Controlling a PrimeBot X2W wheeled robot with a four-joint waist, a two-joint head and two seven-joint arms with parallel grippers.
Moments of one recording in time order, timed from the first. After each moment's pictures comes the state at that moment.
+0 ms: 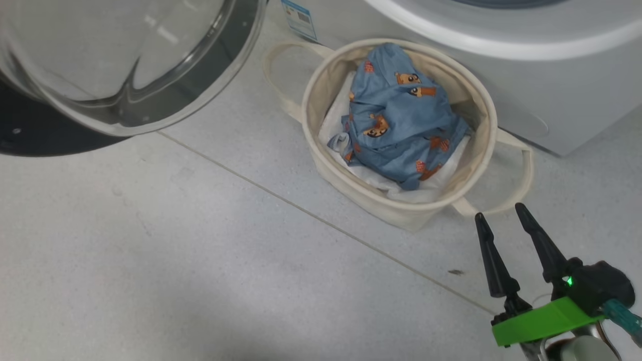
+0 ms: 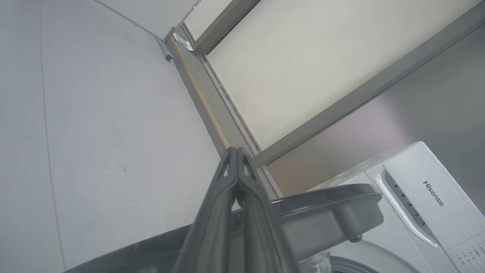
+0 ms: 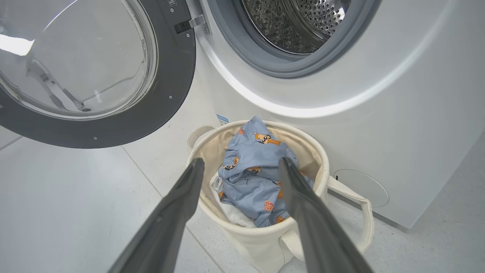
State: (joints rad) left arm -0.94 0.53 0.43 0.54 -1.22 -0.04 0.35; right arm -0.05 -0.19 0.13 0.02 0.24 0.12 -0.25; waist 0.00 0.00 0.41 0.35
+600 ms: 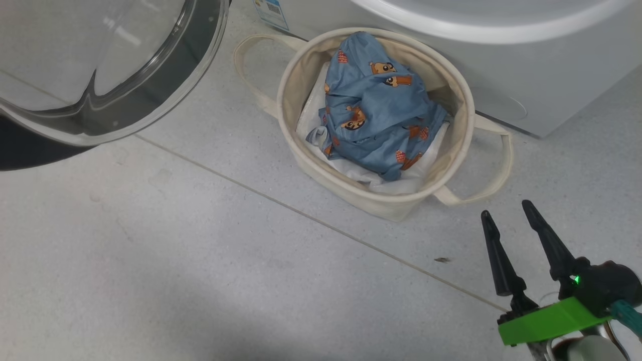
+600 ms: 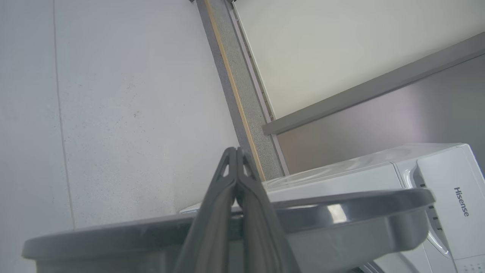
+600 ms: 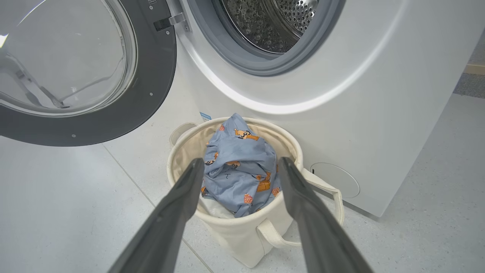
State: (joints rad) left arm -0.99 0.61 0.45 0.69 -1.30 0.06 0.55; right arm -0.04 -0.21 0.12 -0.01 0.22 0.12 -0.25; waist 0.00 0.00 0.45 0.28
